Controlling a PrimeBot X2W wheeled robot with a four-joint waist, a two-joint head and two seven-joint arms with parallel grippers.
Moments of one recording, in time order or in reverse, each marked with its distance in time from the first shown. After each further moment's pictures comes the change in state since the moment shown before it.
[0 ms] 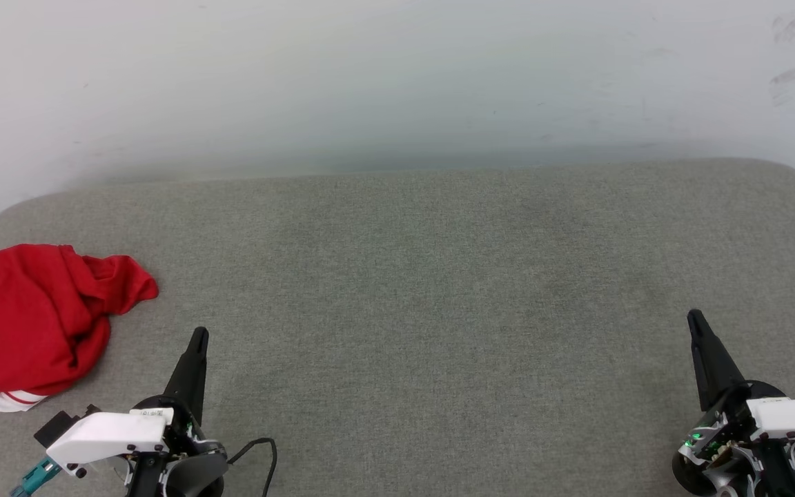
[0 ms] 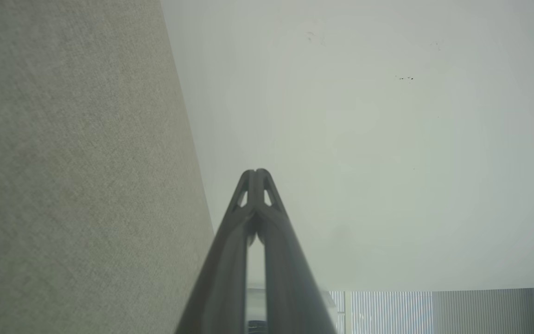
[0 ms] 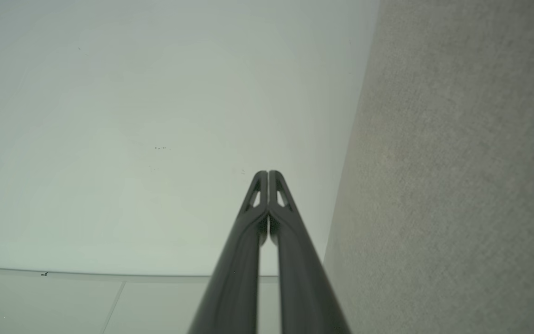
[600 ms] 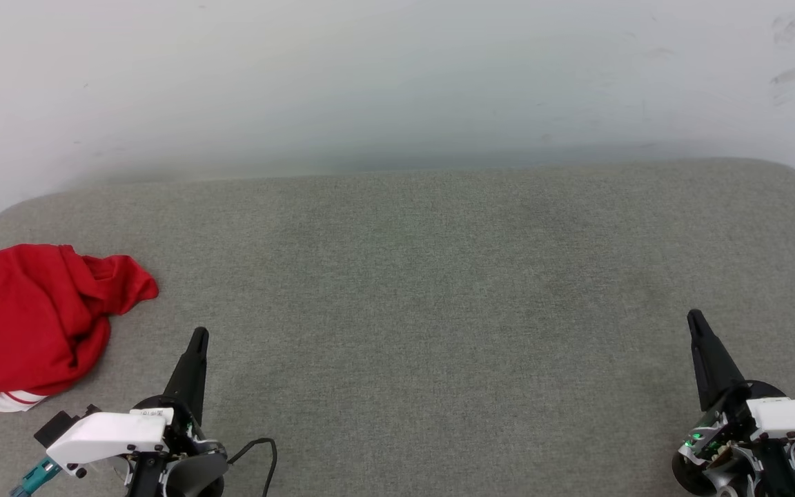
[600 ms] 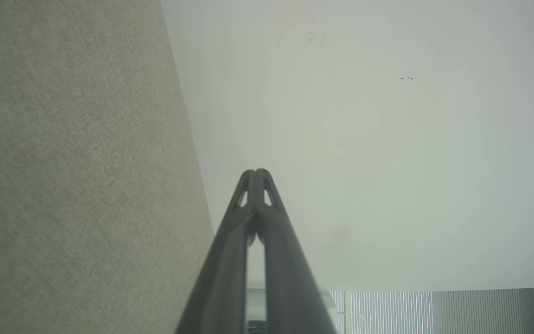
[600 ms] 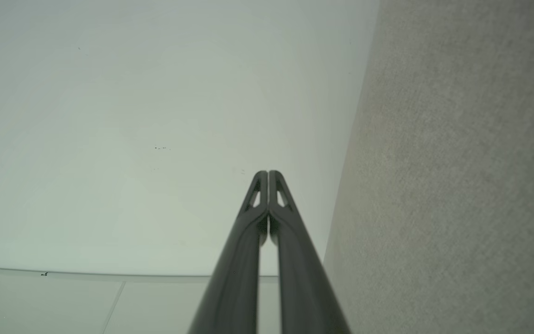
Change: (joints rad) left arm 0.000 0.000 0.000 0.000 0.000 0.000 0.000; right arm 0.000 0.000 0.000 0.000 0.000 0.000 0.000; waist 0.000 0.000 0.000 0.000
